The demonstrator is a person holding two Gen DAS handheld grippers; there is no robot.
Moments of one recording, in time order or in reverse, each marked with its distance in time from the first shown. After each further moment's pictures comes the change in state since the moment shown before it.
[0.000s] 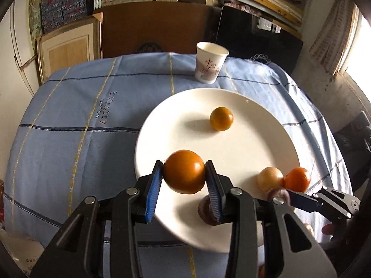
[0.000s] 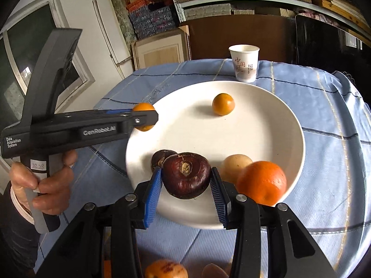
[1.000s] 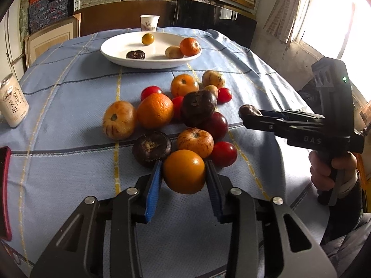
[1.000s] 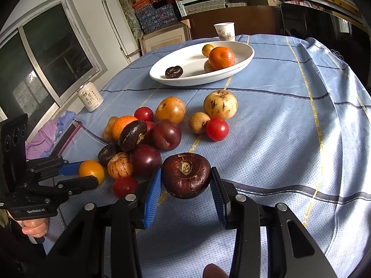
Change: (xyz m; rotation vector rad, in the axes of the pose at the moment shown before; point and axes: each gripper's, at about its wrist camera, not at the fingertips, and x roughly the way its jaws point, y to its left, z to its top) left arm -0.145 -0.080 -0.270 0.121 -0.020 -0.155; right arm -0.117 -0.018 -0.176 0.034 0.007 0.057
